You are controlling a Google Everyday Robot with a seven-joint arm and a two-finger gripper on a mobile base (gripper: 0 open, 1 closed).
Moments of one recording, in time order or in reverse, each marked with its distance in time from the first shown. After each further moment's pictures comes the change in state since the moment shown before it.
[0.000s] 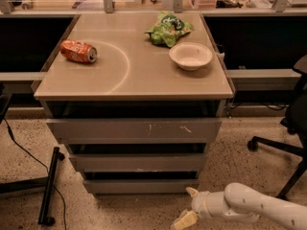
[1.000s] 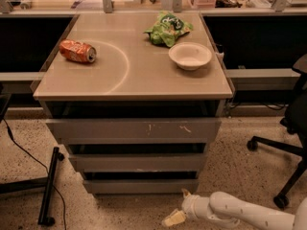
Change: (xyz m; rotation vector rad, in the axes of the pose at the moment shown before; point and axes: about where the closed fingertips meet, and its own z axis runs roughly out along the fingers) arm 0.048 -0.057 0.082 0.141 -0.026 0.044
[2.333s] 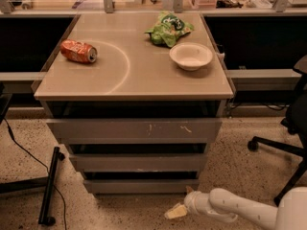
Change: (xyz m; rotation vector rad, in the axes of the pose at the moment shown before) arm 0.023 -0.049 0.024 0.063 0.019 0.067
